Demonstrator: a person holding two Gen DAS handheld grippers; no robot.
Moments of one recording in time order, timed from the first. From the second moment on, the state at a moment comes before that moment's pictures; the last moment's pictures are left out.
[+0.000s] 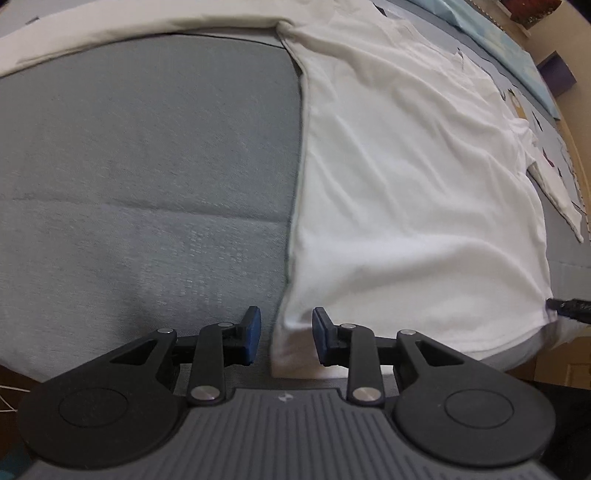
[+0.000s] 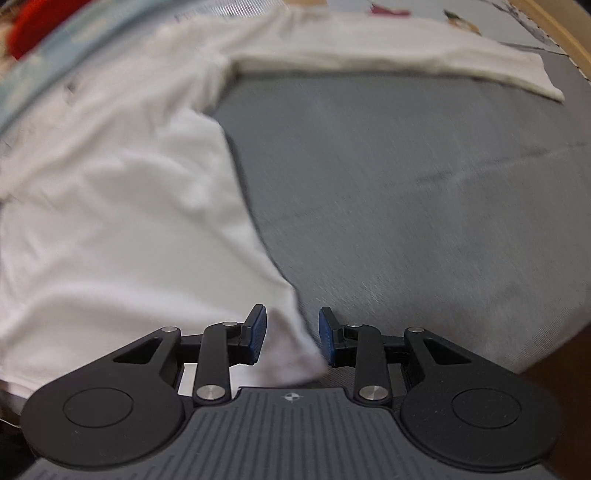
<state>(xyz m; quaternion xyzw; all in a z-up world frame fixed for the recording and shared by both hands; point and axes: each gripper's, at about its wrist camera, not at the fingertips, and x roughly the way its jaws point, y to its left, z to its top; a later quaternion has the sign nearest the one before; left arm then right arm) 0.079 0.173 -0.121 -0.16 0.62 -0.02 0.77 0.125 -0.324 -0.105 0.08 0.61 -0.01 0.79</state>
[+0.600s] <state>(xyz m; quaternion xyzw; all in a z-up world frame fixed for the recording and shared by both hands) 0.050 0.143 -0.106 0.03 0.64 -0.07 0.77 0.080 -0.331 -0.098 0.03 0.66 0.10 0.74</state>
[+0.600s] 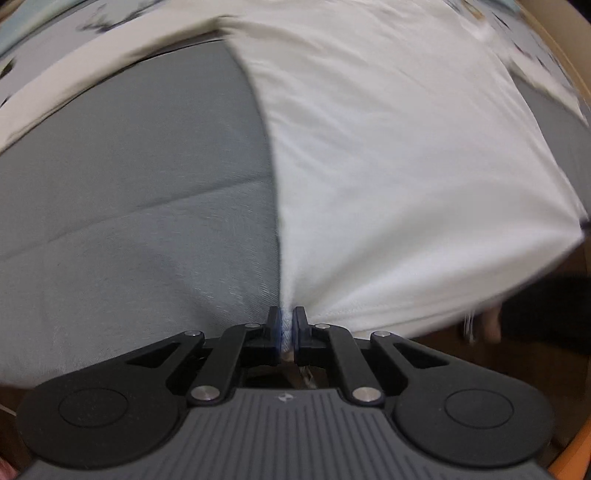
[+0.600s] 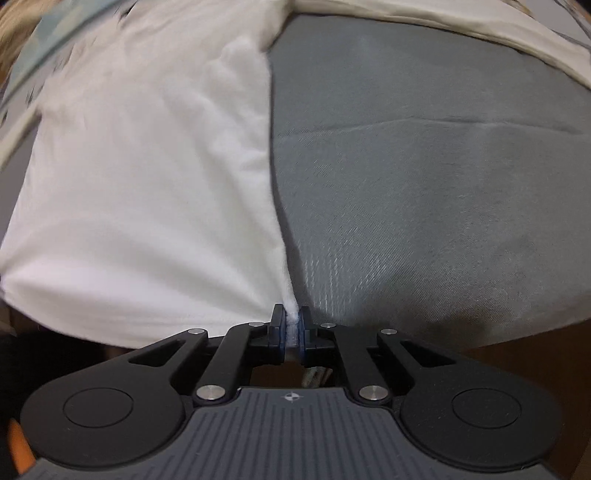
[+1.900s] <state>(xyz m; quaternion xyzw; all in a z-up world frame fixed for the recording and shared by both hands) 0.061 0.131 -0.128 0.07 0.66 -0.09 0.74 0.077 -0.310 -0.098 -0.07 0.64 0.11 0.75</state>
